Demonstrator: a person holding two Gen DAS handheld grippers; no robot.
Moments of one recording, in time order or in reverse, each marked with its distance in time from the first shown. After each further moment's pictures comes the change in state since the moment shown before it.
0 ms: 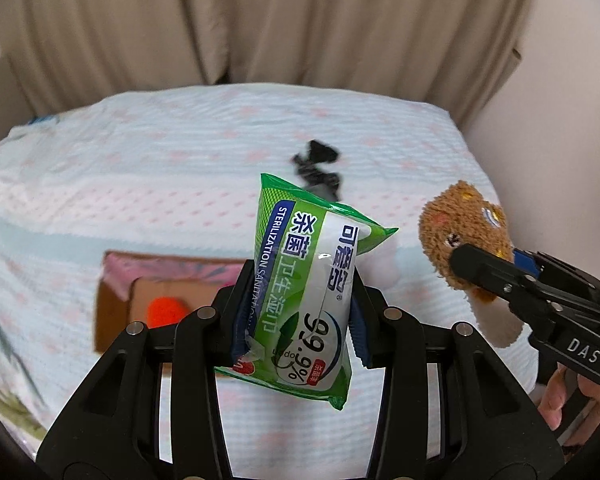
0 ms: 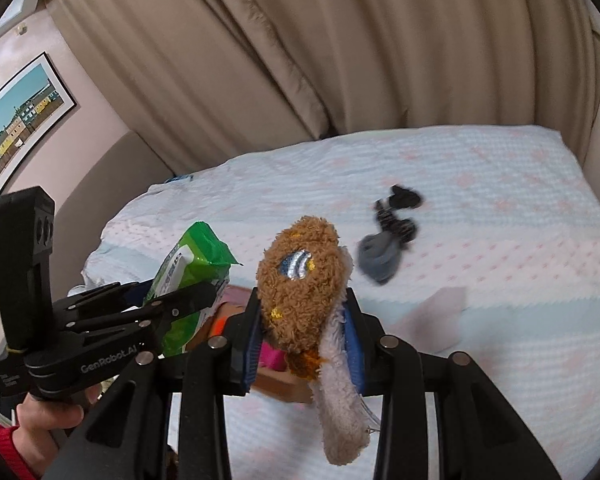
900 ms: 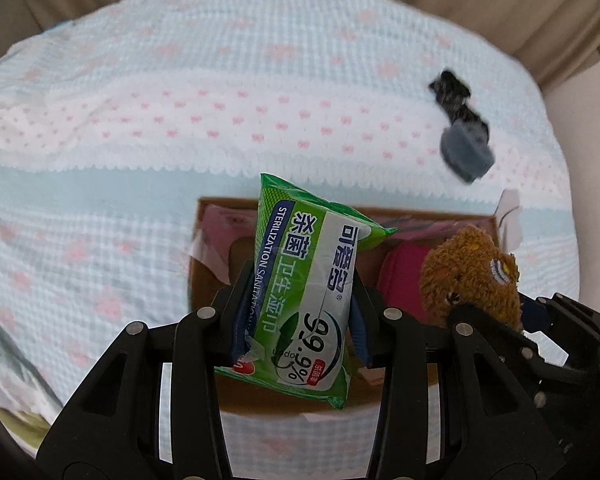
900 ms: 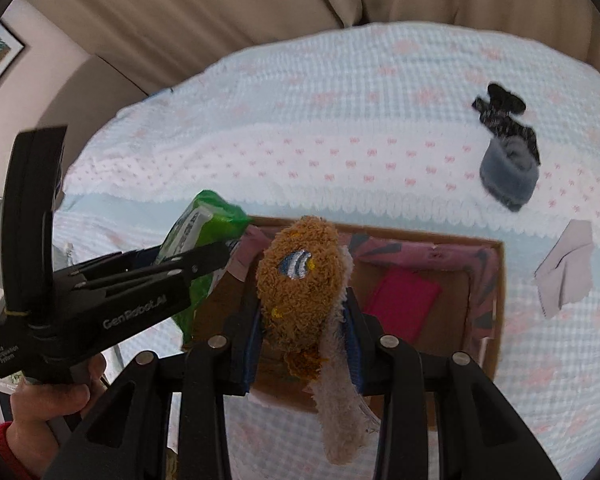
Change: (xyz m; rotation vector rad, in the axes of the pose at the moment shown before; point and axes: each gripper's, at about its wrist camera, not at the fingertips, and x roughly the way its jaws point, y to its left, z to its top) left arm 0.156 0.230 -0.015 -0.078 0.318 0.031; right arm 0.244 0.130 -0.040 0.059 0.313 -0.088
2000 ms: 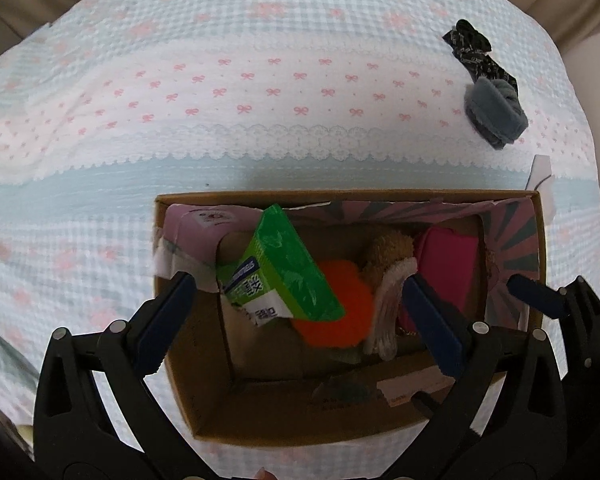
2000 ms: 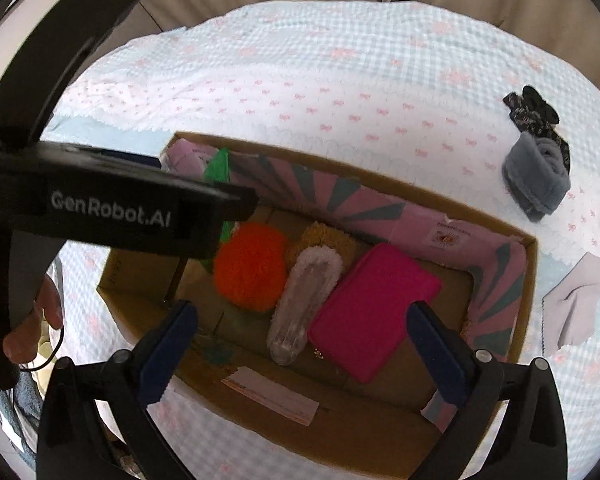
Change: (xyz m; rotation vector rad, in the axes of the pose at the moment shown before) left arm 0.046 -0.014 0.009 0.066 0.087 0.072; right arm 0.058 -0.019 -0.030 -0.230 0.057 -0.062
